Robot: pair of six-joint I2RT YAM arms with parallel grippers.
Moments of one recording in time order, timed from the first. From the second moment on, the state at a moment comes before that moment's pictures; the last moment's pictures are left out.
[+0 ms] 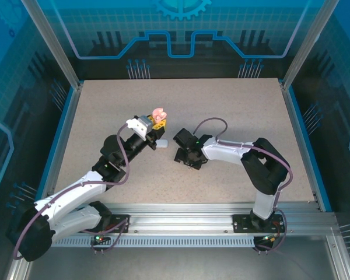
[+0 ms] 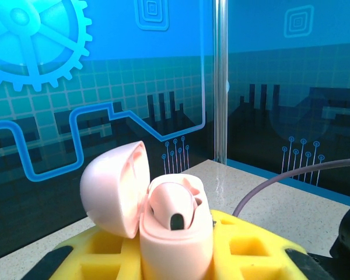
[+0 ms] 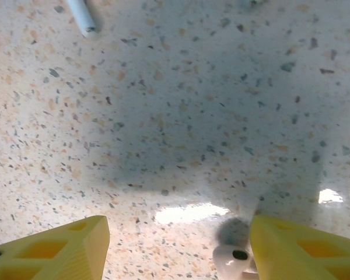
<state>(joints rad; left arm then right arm) -0.60 1.00 0.57 0.60 0.07 0.04 0.80 1.82 1.14 -0.56 0.05 1.12</state>
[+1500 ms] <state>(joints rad) -0.60 0.99 0.57 0.55 0.07 0.05 0.82 1.90 1.23 -0.76 0.08 0.44</state>
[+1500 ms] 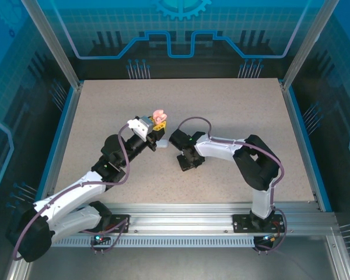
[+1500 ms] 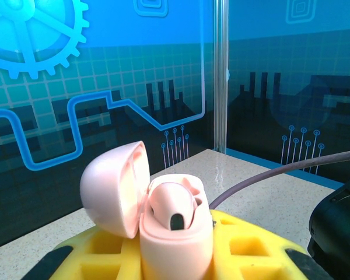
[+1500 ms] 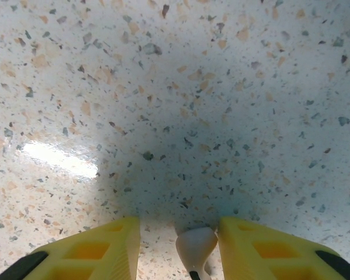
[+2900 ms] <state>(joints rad) -0.60 0.99 0.58 0.53 0.08 0.05 0.79 1.76 1.14 -0.75 0.08 0.43</state>
